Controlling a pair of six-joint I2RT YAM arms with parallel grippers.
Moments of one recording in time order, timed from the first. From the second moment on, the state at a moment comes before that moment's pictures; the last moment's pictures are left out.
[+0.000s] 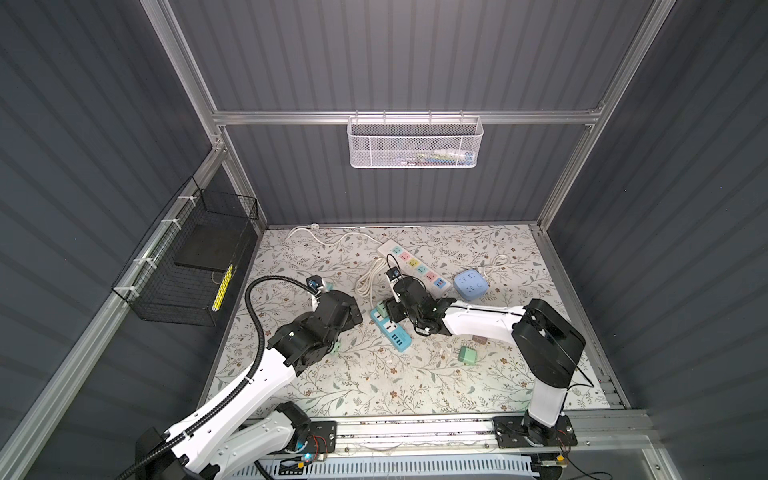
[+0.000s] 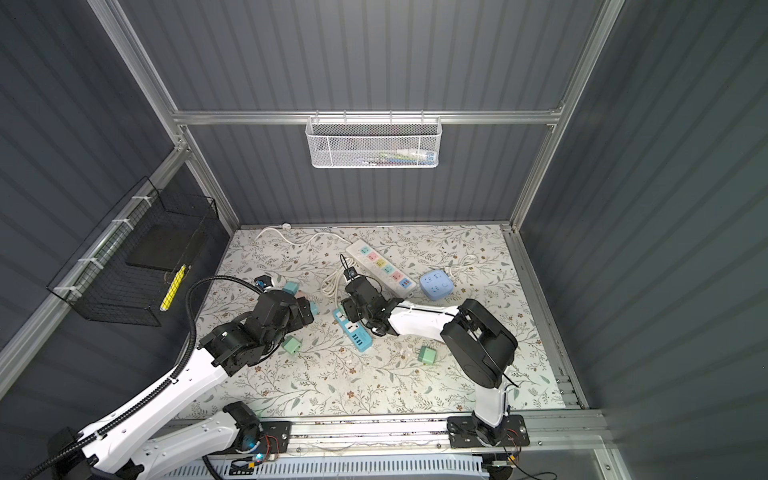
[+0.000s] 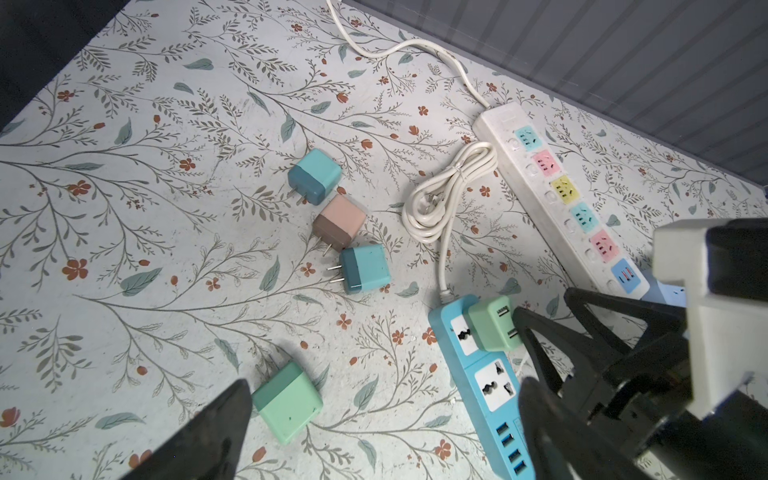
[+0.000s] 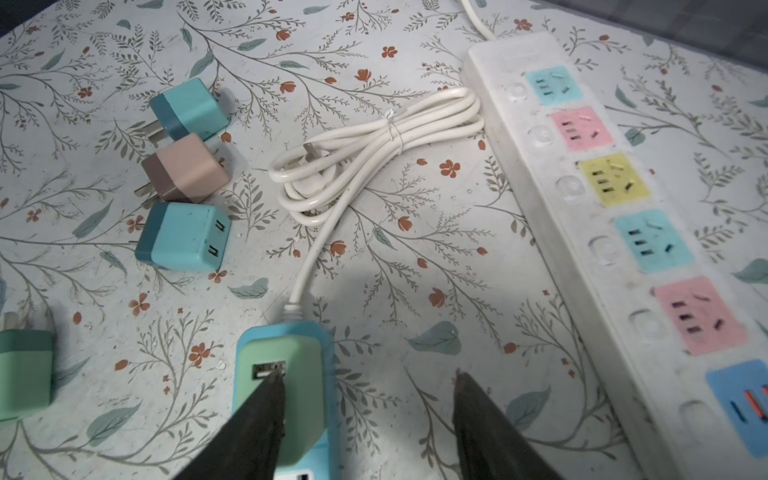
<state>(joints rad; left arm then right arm) -0.70 0.96 0.85 -0.71 -0.49 -0.80 0.88 1.85 1.12 0.04 0.23 0.22</state>
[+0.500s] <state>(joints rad) -0.69 0.97 0.86 -0.76 -0.49 -0.79 0.88 1.53 1.06 -0.05 0.23 0.24</state>
